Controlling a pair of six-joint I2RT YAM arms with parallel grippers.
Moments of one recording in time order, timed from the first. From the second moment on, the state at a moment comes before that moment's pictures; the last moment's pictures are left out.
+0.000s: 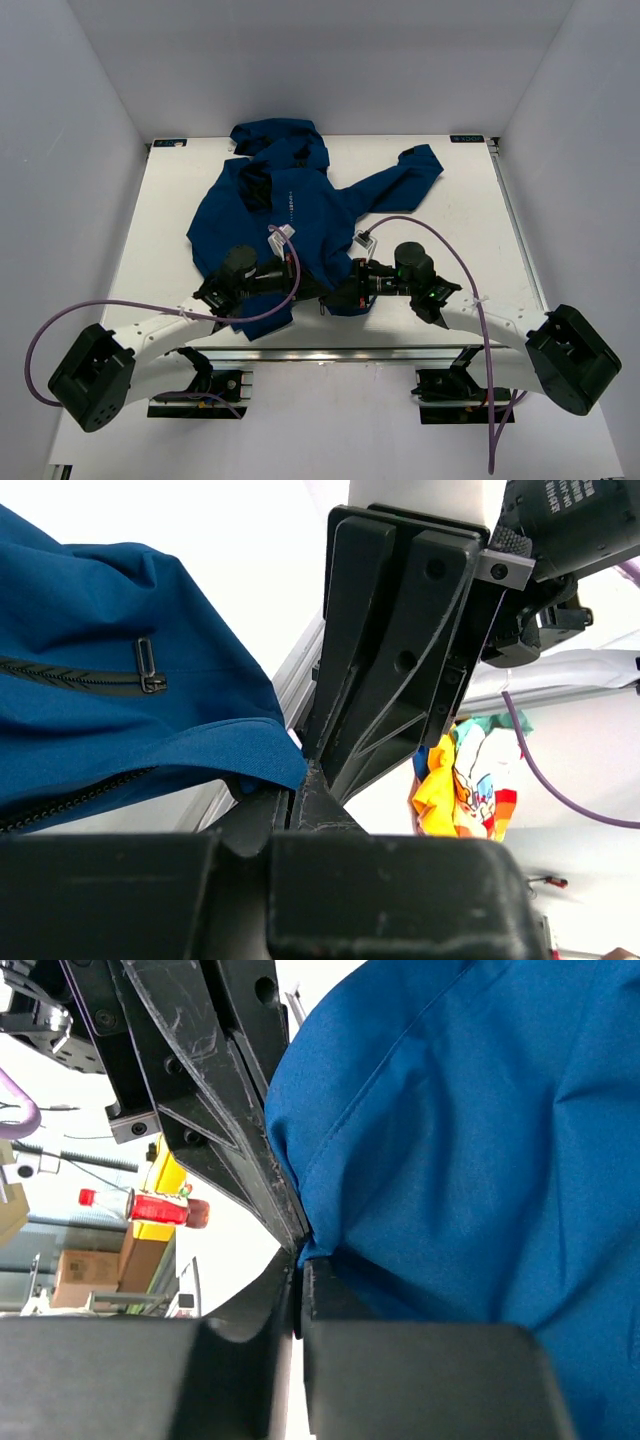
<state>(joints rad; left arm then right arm) -0.69 1.10 0.42 0.49 0.62 -0.89 0.77 1.19 0.45 0.50 -0.72 0.84</state>
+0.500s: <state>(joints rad) -0.69 1.05 0.48 0.27 0.56 -0.82 0.78 1.12 0.44 0.45 -0.67 0.79</state>
